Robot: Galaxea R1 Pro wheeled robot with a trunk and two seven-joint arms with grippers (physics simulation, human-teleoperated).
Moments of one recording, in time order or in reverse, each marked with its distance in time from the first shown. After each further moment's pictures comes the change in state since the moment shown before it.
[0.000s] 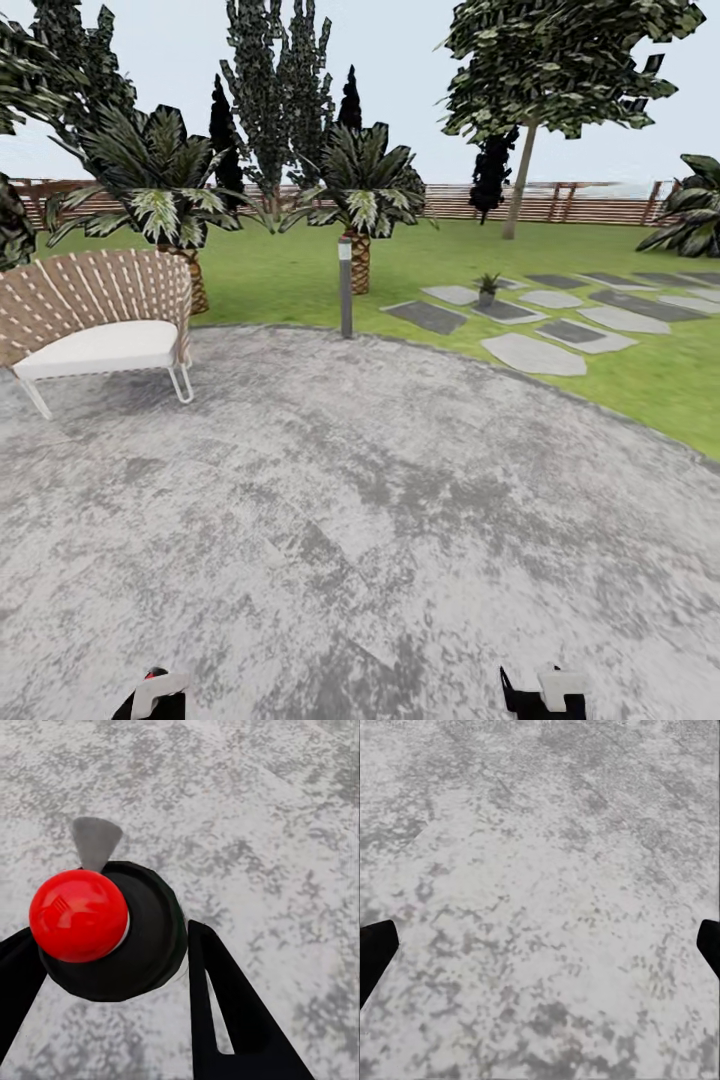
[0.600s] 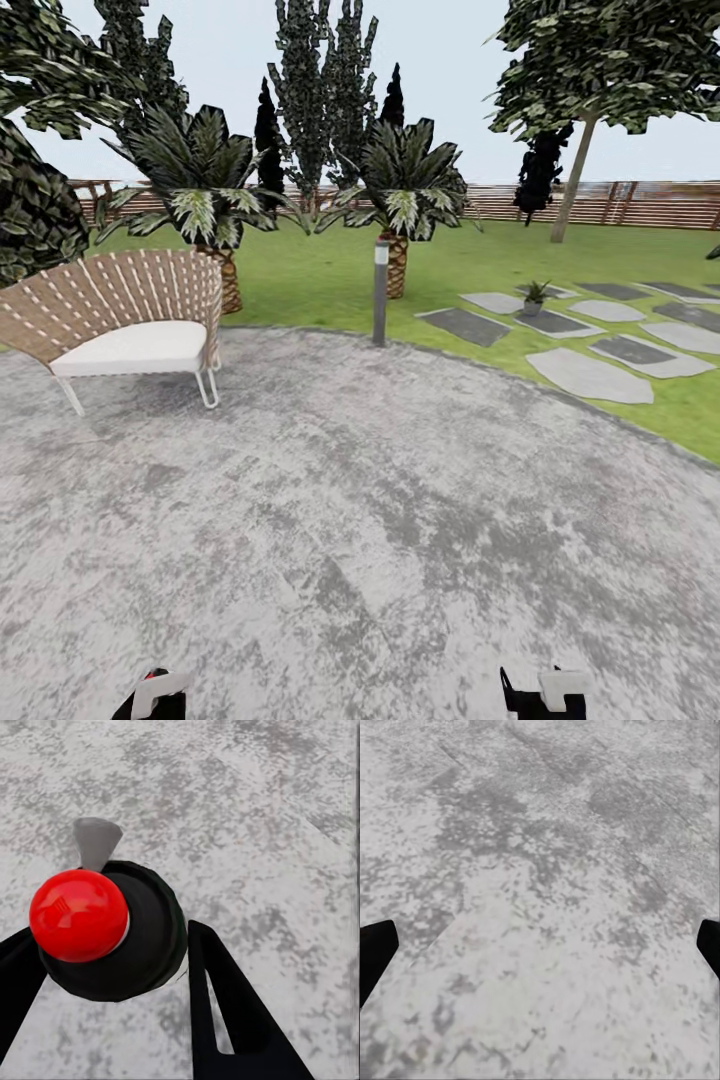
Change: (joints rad) left arm 0.000 0.000 0.000 0.001 0.000 0.000 0.000; right arm 0.000 0.000 0.000 0.000 0.000 0.000 0.000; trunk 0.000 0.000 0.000
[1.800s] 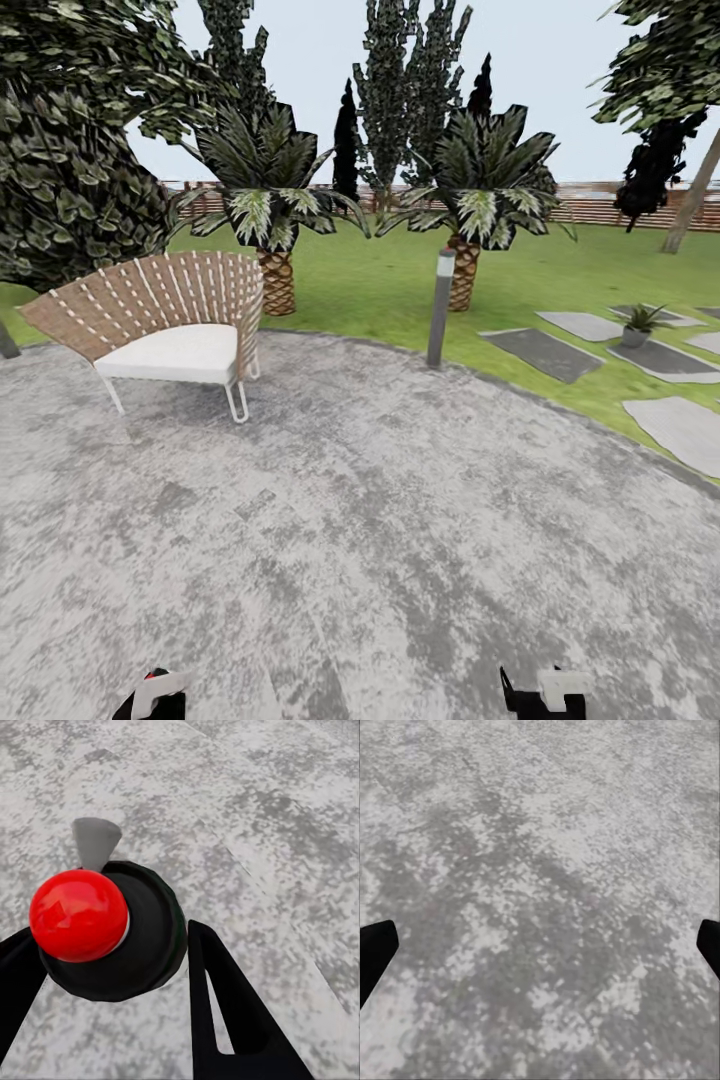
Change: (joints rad) left arm 0.000 0.000 -0.001 0.000 0.001 0.000 0.000; right arm 0.000 0.000 0.000 0.000 0.000 0.000 0.000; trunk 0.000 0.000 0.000
